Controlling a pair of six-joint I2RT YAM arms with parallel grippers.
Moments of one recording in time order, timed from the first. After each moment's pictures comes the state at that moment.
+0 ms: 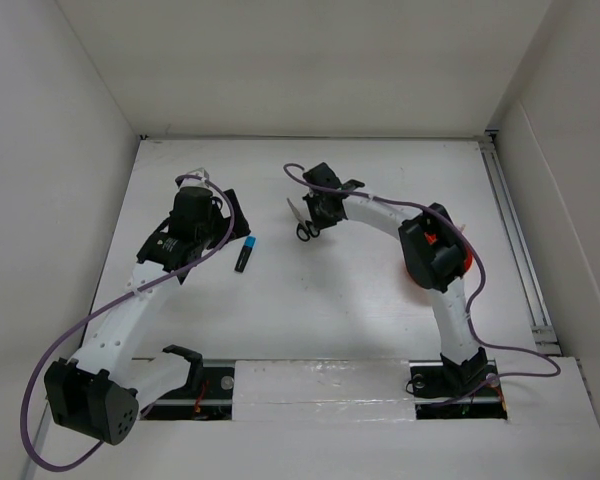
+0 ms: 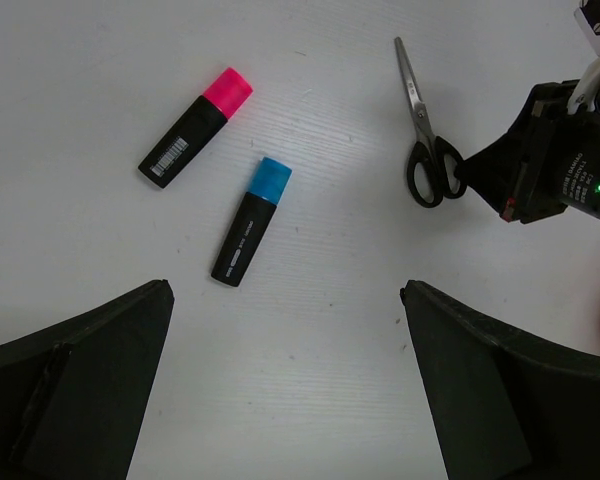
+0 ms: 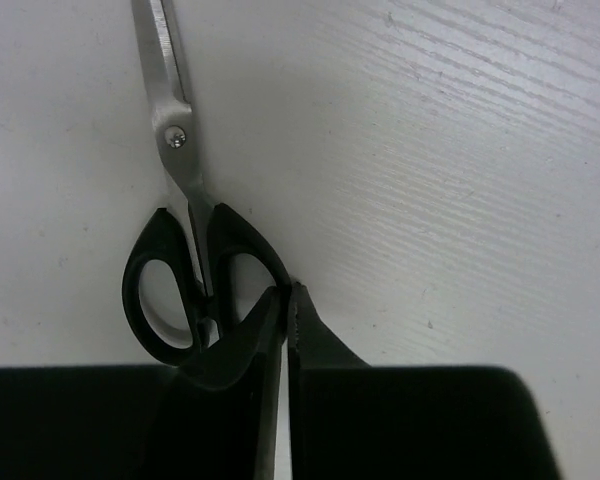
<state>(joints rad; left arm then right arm) -0.32 1.05 0.96 -0.58 -0.14 -0.54 0.63 2.22 1.72 -0.52 0.08 0.27</state>
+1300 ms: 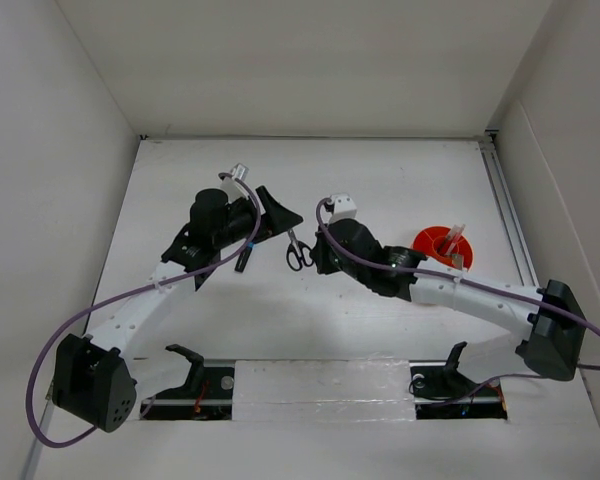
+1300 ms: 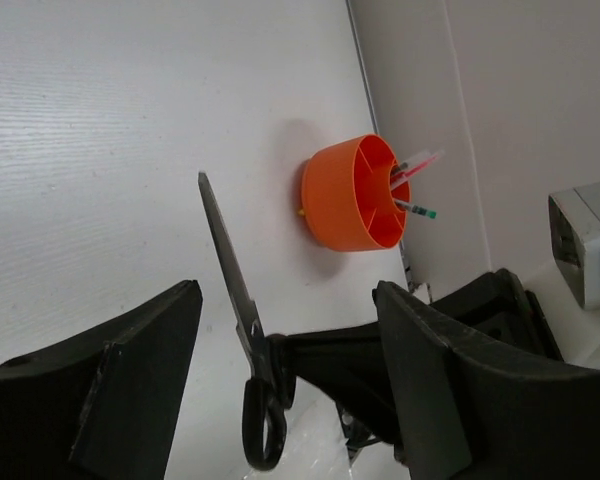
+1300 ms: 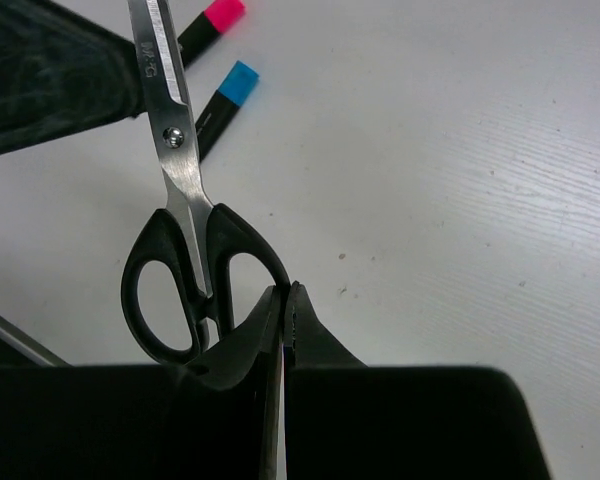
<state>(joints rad) -0.43 1.12 0.81 -0.01 0.41 -0.84 1.00 1.36 1.05 -0.25 0.34 0.58</state>
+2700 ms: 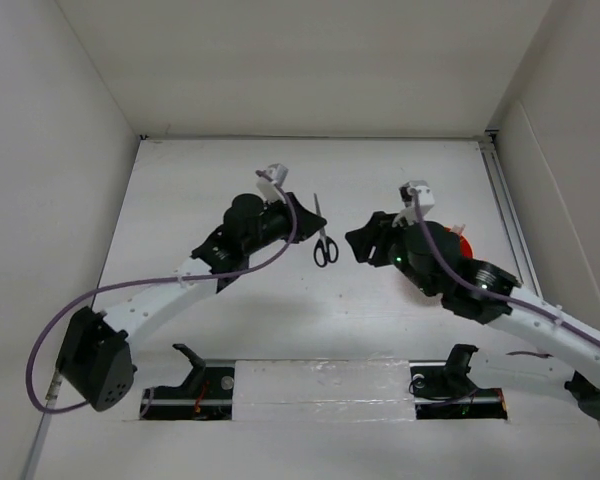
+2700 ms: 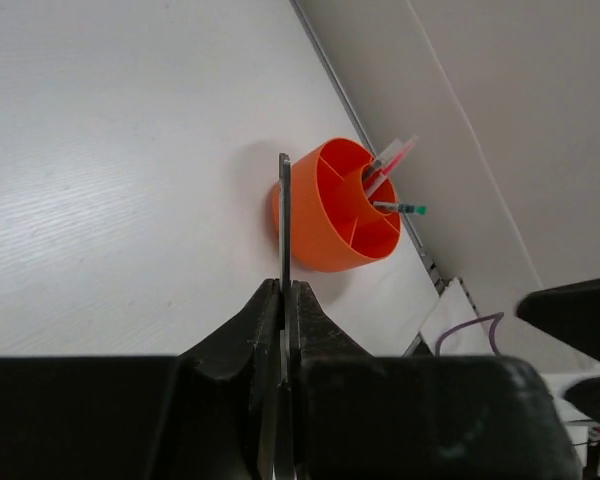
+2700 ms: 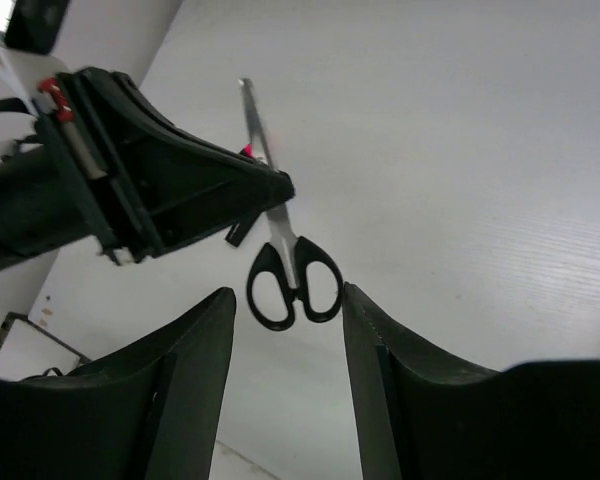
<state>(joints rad) -0.65 1.19 0.83 0.16 0.23 -0.73 1.00 0.97 1.06 -0.39 0.47 0.58</state>
